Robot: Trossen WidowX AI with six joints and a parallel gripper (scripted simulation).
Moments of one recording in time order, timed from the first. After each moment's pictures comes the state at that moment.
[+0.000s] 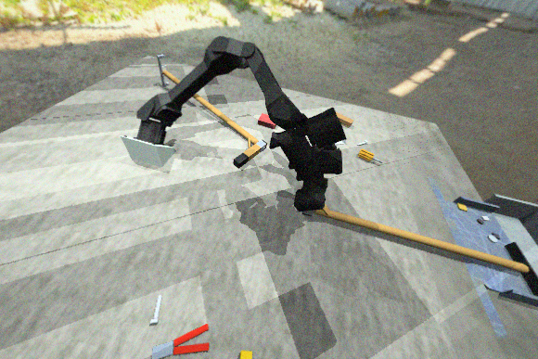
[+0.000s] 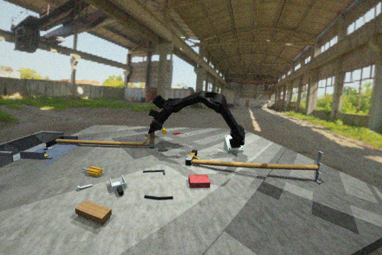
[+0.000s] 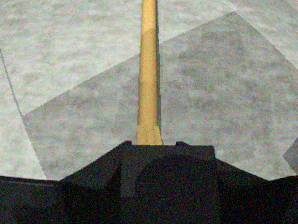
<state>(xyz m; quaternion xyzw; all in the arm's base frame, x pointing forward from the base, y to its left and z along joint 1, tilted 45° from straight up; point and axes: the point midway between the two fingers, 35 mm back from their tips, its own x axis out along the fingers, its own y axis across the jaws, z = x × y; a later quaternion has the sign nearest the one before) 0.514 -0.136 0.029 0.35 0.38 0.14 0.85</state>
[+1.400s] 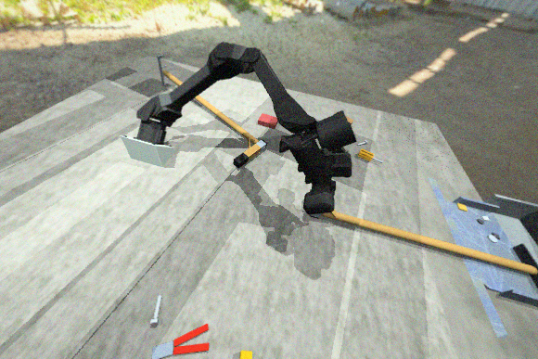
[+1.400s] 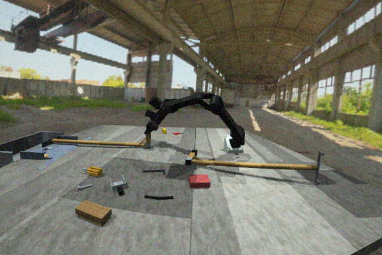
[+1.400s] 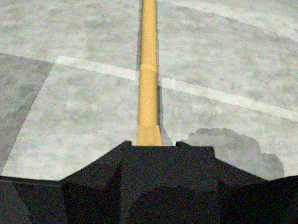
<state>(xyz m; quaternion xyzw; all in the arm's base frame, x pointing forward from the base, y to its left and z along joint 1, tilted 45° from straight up) 0.535 -0.134 0.029 0.35 0.37 0.14 0.85</state>
